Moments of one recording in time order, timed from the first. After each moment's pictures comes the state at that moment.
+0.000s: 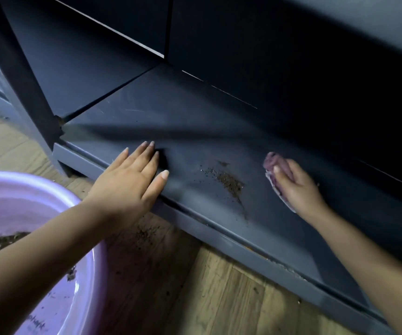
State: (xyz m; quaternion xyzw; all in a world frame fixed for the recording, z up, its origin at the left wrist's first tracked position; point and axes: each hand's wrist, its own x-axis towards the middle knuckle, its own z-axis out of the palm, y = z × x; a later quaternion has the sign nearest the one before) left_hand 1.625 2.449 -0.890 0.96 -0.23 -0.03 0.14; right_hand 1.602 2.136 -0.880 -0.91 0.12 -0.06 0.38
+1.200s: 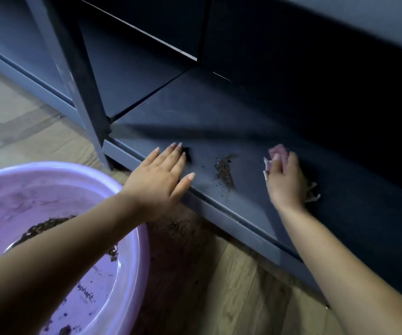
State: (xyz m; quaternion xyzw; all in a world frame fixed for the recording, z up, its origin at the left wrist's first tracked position) left_hand 1.626 2.465 -0.895 0.97 -0.23 -0.05 0.06; right_hand 1.623 2.228 -0.893 -0.90 0.22 -0.19 0.32
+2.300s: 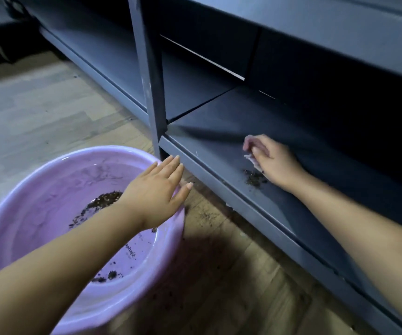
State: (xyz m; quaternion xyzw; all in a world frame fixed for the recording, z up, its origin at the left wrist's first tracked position) left_hand 1.540 2.508 -0.861 0.99 -0.11 -0.04 0.03; right_hand 1.643 2.271 -0.857 -0.88 -0.16 0.04 0.44
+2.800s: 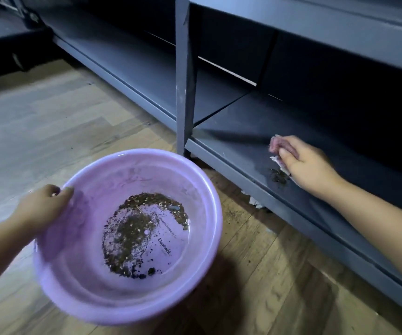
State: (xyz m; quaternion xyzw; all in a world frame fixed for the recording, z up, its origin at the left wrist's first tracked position) left_hand 1.485 2.733 -0.899 0.87 0.37 -0.02 0.32; right_hand 1.597 2.293 -0.832 -0.92 -0.10 -0.02 0.38
